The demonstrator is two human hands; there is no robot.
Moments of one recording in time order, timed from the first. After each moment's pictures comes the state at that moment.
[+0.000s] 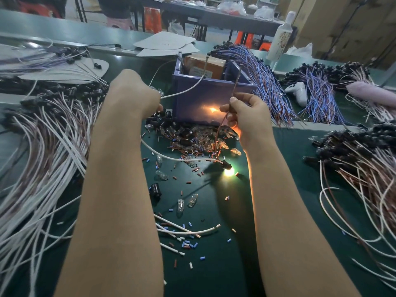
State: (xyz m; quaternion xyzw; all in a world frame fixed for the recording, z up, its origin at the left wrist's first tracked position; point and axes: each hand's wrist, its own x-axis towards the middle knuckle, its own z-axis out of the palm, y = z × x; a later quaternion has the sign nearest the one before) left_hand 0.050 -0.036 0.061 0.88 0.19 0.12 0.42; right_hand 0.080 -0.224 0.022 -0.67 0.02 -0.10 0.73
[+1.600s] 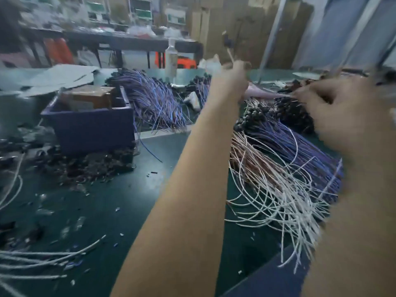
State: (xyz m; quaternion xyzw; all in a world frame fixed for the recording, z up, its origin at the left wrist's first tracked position) left_hand 0.009 -0.366 0.147 0.57 -0.11 -0.09 0.81; right_hand -0.116 -0.451 0.145 -0.88 0.15 -0.38 0.25
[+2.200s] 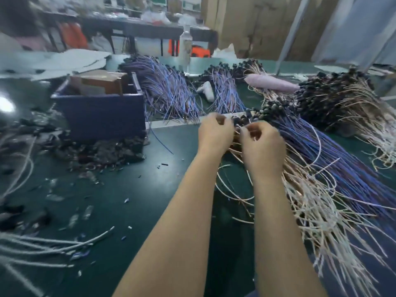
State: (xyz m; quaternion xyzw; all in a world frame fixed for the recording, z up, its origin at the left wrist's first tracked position) left_hand 0.033 -0.348 0.030 0.76 -0.07 0.00 0.64; right_hand -0.032 -0.413 0.032 -0.87 0.22 -0.33 0.30
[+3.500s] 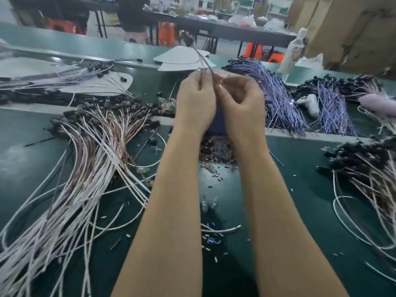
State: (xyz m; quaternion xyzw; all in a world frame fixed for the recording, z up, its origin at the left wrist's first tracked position) left_hand 0.046 -0.083 0.067 0.70 0.01 0.21 0.68; right_hand 0.044 -0.163 0.058 -0.68 -0.14 -0.20 0.69
